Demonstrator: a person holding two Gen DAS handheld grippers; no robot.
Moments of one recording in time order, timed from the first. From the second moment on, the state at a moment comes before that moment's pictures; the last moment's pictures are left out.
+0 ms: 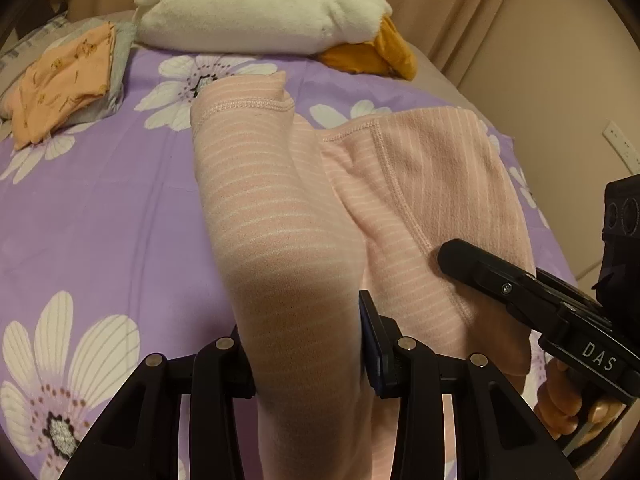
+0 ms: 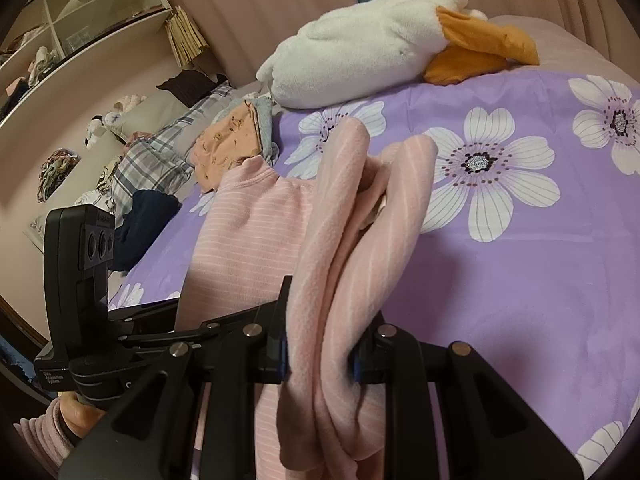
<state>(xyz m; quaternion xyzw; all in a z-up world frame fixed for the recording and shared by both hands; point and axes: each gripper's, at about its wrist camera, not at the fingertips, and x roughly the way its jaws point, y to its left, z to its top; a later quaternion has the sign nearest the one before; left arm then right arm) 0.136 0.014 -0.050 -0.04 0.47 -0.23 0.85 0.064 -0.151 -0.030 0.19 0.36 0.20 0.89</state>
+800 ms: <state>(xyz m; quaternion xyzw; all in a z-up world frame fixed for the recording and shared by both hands) 0.167 0.015 -0.083 -0.03 0.51 -0.22 0.83 0.096 -0.144 -0.064 0.19 0.40 0.19 0.88</state>
